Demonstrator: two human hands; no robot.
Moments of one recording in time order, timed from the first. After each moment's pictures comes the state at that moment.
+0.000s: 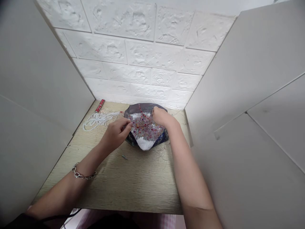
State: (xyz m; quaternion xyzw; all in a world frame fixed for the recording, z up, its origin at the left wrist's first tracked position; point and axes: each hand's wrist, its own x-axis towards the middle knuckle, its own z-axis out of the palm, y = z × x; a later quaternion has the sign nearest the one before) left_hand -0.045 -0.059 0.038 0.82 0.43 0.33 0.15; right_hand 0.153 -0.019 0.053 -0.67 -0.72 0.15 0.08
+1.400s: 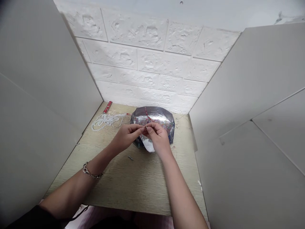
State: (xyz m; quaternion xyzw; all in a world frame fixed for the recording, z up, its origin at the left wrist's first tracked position) left_hand -0.041 -0.068 0.041 0.73 0.40 0.35 0.43; right_hand 0.095 -0.088 0.016 -0.42 -0.41 0.52 0.62
